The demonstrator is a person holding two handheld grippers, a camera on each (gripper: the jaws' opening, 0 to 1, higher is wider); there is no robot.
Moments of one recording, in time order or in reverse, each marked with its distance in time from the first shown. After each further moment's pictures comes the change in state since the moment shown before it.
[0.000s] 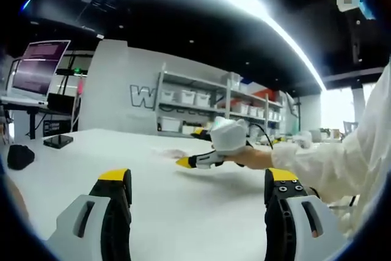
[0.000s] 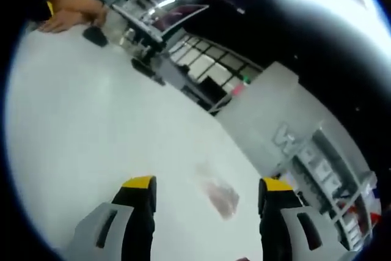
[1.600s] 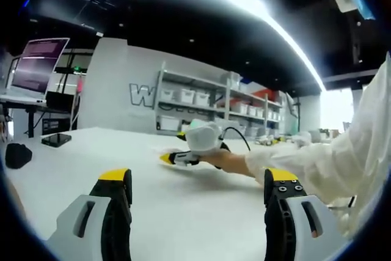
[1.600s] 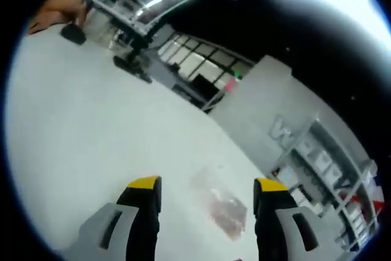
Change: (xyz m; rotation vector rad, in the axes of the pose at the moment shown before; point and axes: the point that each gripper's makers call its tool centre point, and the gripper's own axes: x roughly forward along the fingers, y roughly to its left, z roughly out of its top) left arm 0.006 -0.002 -0.003 -0.013 0.009 -0.009; right arm 0.058 -0.003 0.000 0.063 0.017 -0.044
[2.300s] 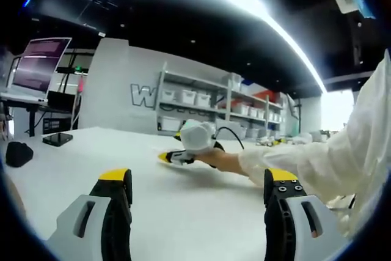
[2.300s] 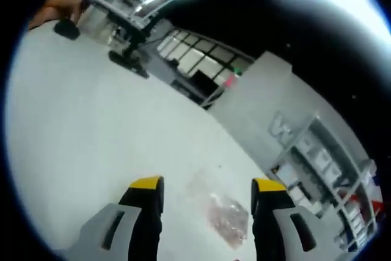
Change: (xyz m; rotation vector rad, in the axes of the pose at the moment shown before) left arm -0.003 0.005 -0.001 -0.012 -0.008 0.010; right arm 0.017 -0.001 -0.002 -0.002 0.027 -0.009
